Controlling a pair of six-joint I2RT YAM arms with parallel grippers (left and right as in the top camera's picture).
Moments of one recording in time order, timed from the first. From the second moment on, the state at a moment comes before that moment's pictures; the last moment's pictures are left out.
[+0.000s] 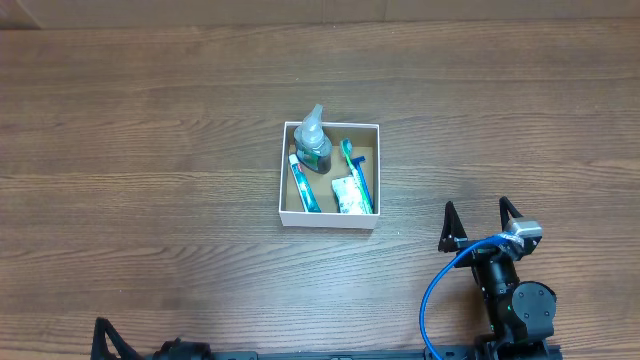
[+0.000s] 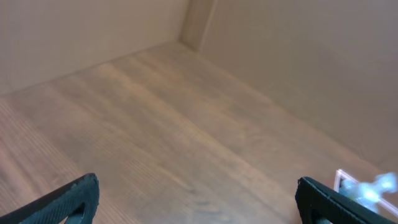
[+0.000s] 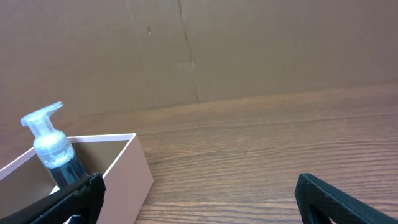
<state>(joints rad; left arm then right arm) -0.08 0.08 1.14 -1.41 -0.52 -0.54 0.10 0.01 0.02 -0.03 -0.02 0.17</state>
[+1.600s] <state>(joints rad) 0.01 0.01 0.07 -0.23 0.09 -0.05 0.10 0.01 0.02 -0.03 -0.02 0.17</state>
